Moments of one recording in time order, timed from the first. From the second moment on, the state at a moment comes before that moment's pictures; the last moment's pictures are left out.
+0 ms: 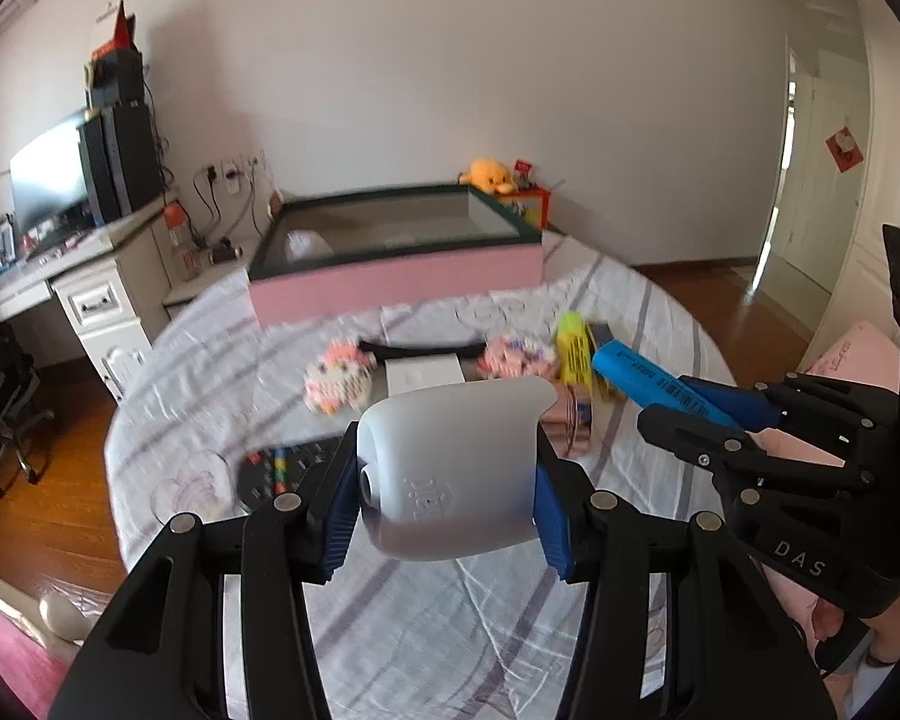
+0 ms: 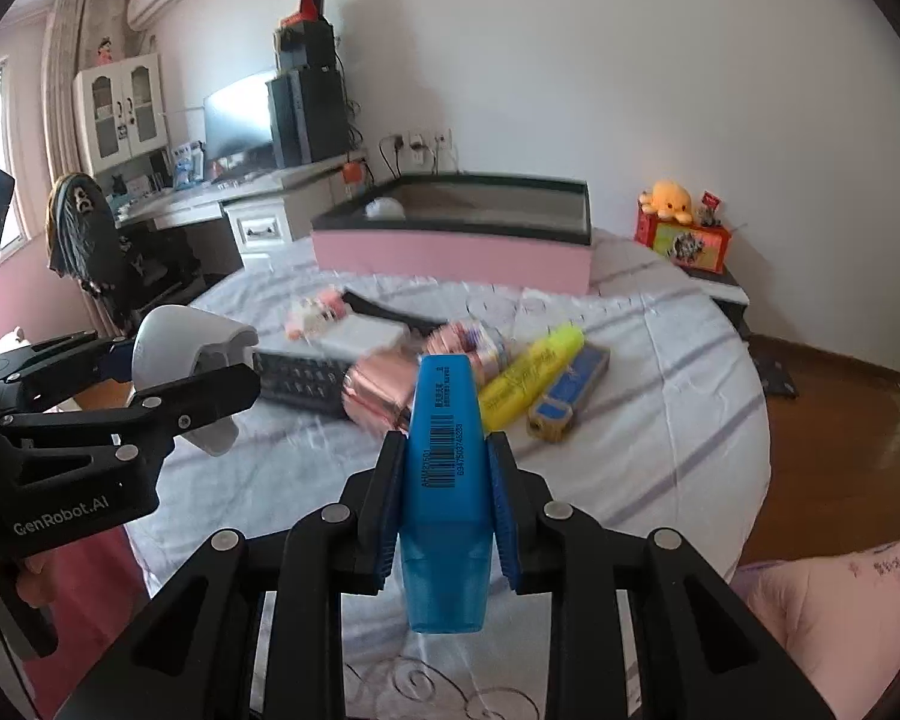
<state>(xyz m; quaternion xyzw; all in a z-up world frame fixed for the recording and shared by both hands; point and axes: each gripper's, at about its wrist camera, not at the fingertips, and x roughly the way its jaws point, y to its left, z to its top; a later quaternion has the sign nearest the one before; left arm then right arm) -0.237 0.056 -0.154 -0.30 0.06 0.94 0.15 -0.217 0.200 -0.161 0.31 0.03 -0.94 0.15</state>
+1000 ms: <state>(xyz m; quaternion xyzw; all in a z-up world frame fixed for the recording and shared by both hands) -0.407 0.070 -0.053 -0.20 0.08 0.97 0.10 -0.364 0.177 -0.050 0.22 0.05 -0.96 0.19</state>
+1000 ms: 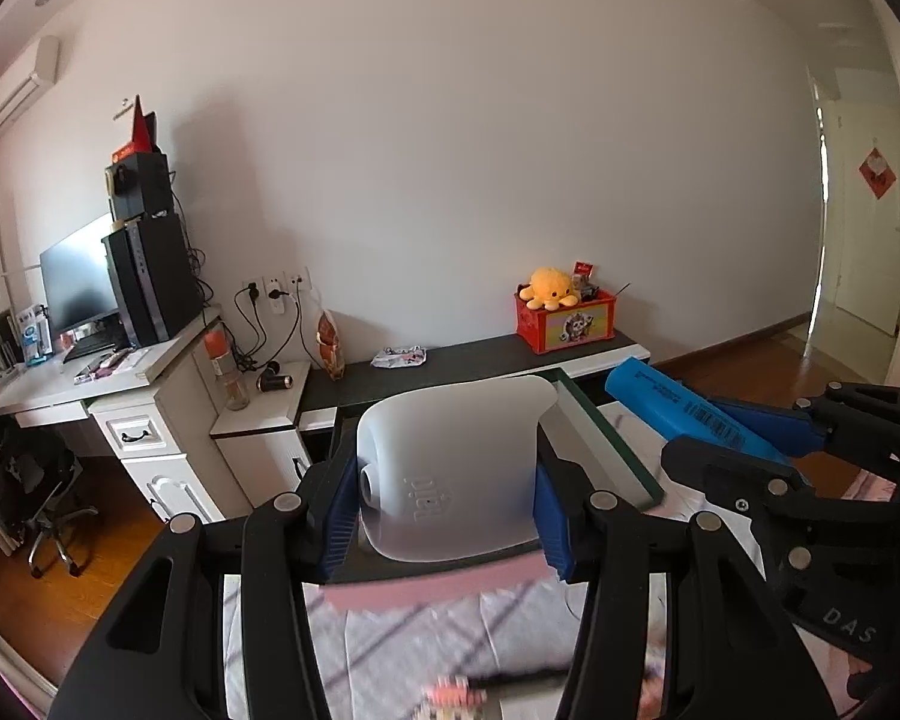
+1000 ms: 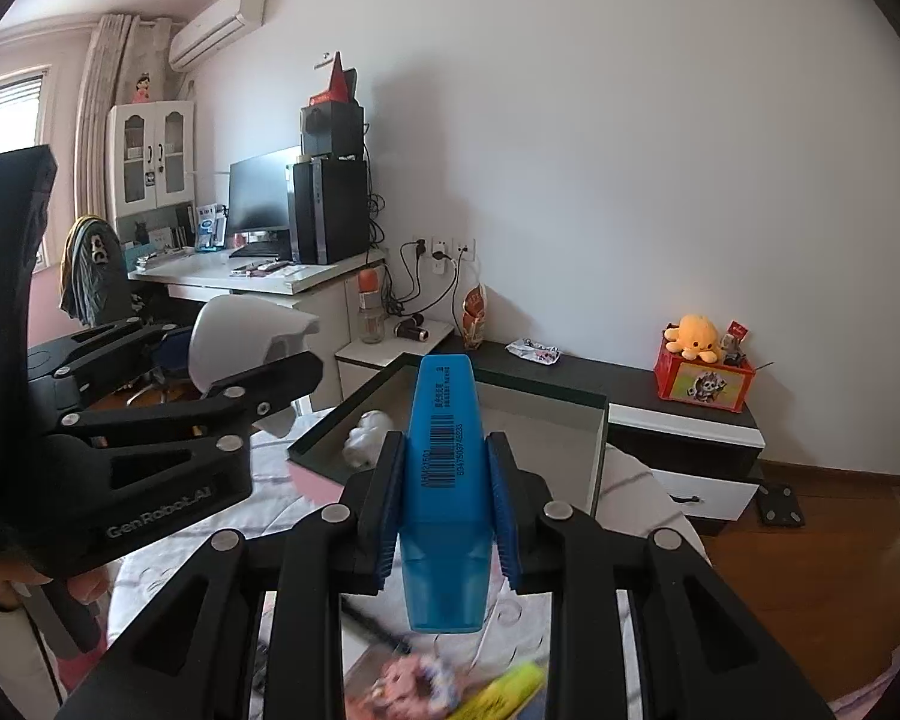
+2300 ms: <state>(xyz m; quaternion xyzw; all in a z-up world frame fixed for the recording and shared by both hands) -0.557 0.075 -0.161 -0.37 0.09 0.92 0.08 -0.533 0.182 -0.181 0.41 0.07 -0.89 0.16</state>
